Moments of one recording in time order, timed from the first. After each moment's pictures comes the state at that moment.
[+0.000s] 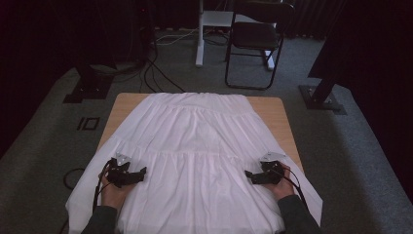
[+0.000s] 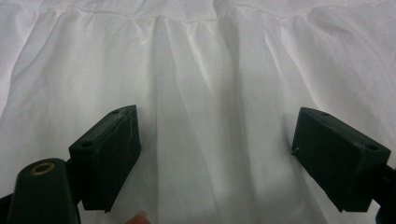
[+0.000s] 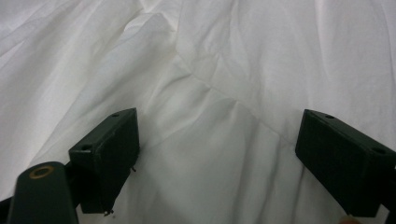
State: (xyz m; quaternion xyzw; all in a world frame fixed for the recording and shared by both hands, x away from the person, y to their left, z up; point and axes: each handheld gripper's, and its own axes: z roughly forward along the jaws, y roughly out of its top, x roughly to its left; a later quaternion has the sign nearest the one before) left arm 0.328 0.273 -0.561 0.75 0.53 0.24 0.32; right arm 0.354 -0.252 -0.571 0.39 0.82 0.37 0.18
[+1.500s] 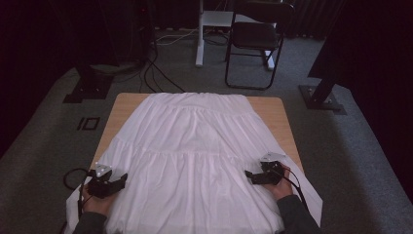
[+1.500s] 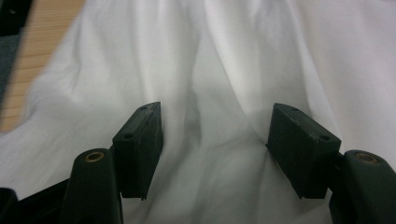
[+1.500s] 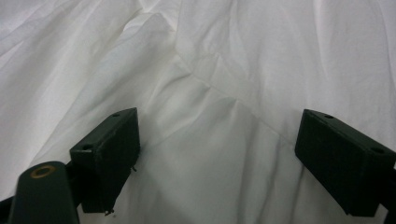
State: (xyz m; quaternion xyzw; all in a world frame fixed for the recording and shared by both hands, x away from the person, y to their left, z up) left arm 0.286 0.309 -0.559 0.71 0.57 0.26 0.31; right arm 0.353 -0.252 -0.571 0.40 0.82 0.37 0.18
